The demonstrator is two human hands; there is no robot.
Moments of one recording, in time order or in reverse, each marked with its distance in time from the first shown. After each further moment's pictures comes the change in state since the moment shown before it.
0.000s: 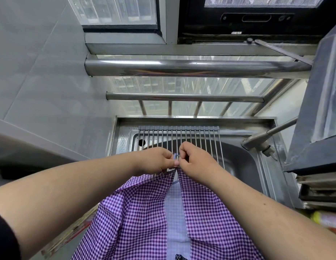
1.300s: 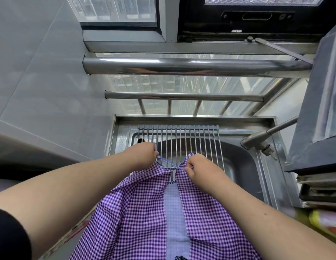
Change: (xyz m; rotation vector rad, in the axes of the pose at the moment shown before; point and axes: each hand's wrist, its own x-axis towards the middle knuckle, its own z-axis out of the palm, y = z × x) left_hand 0.017 -0.025 -0.023 0.642 0.296 -0.184; right_hand -0.001 0.037 0.016 -0.295 -0.084 0.141
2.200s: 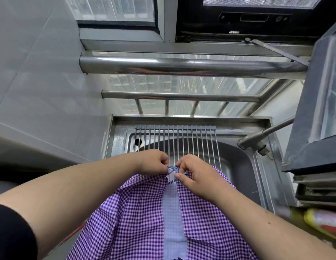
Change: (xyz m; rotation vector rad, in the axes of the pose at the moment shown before) left_hand -0.007 0.022 0.005 -0.205 -0.277 0.230; right_hand -0.027 -0.004 -0.006 0.191 0.059 -0.288
